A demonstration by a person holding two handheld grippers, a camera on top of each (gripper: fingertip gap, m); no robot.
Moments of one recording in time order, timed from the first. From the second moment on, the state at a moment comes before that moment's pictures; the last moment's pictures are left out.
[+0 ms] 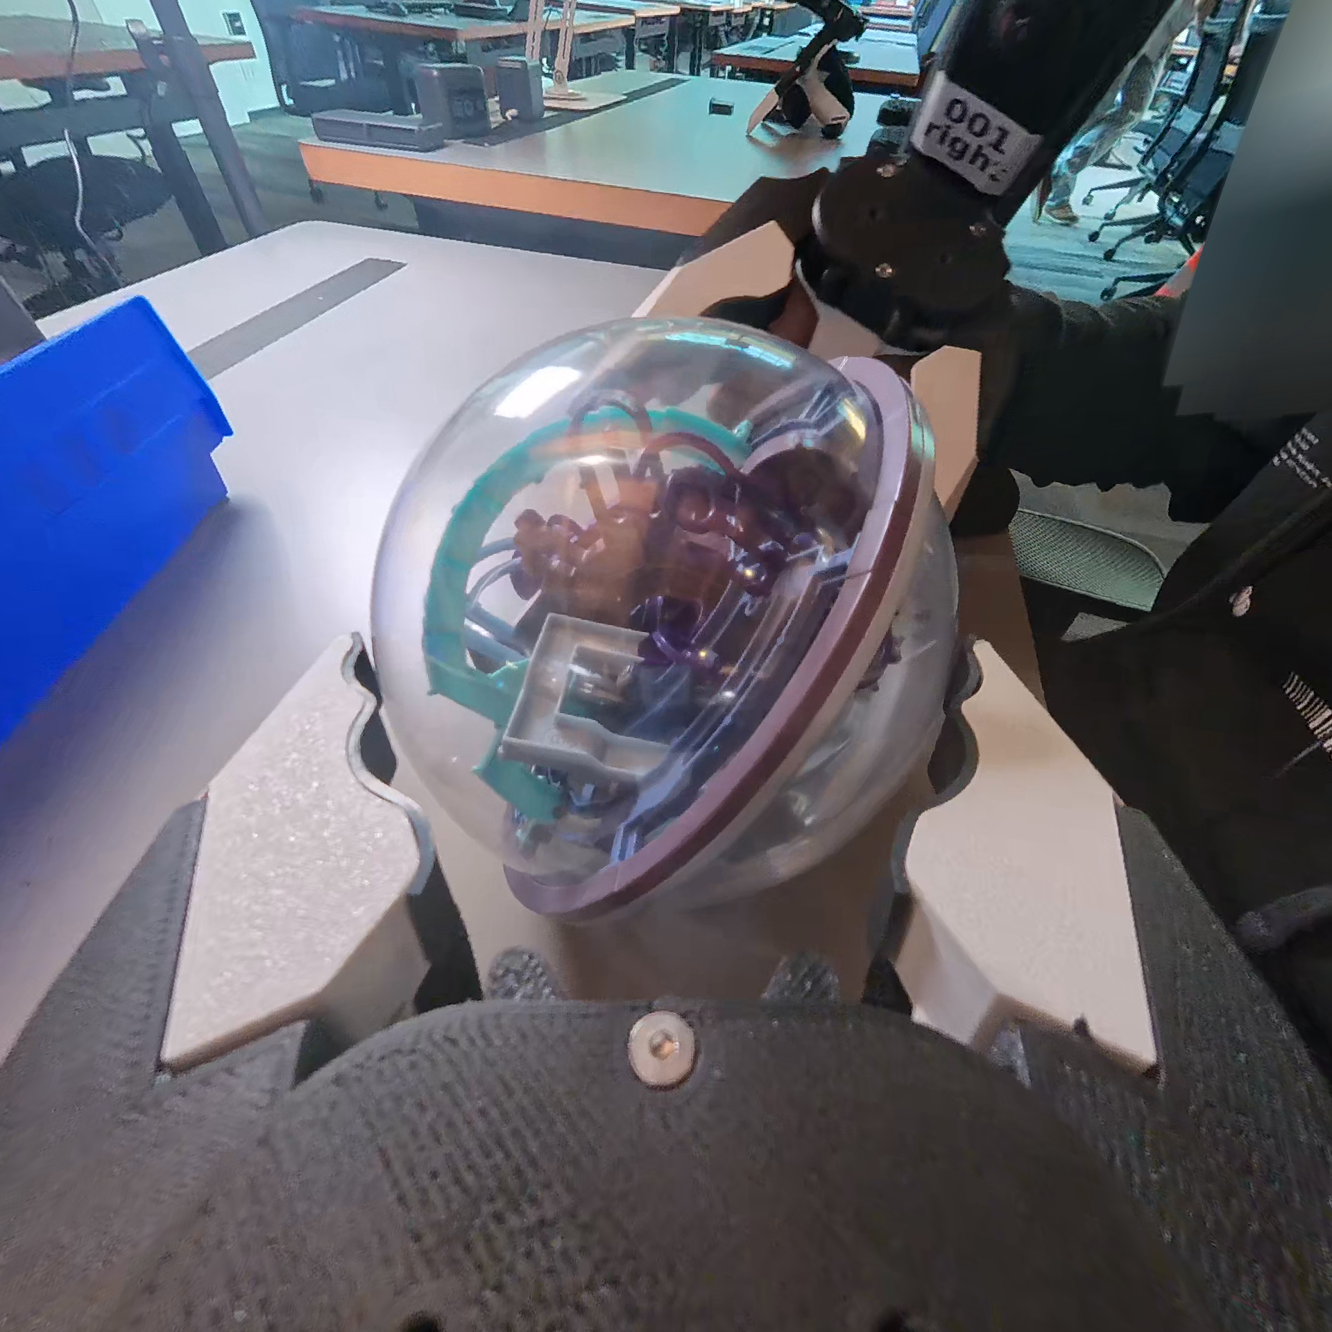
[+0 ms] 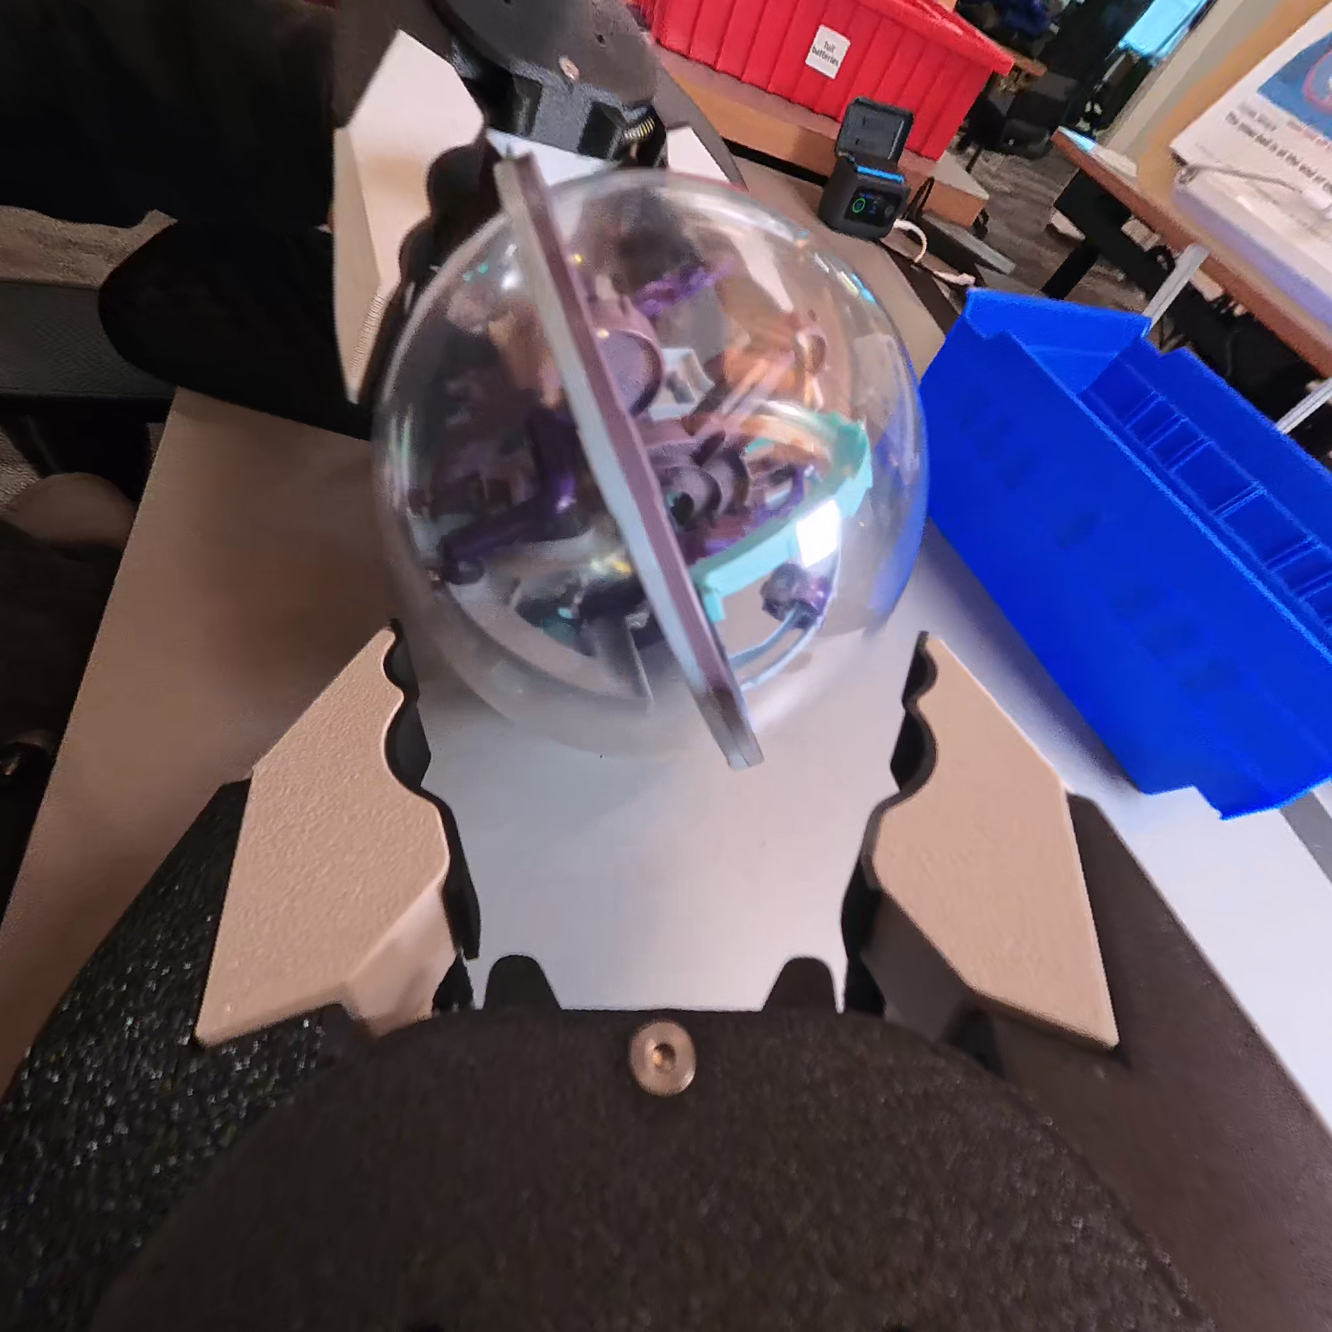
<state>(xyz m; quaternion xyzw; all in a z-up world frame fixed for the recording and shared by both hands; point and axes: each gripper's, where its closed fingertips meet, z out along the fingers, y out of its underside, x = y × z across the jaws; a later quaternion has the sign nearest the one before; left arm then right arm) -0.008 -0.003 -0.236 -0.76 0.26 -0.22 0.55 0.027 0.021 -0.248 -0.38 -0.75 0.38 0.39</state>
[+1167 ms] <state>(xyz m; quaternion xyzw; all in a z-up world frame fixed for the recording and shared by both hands) -0.002 -0.011 -0.239 -0.74 0.31 -0.22 0.56 0.023 0.010 -0.267 -0.38 -0.75 0.41 0.37</state>
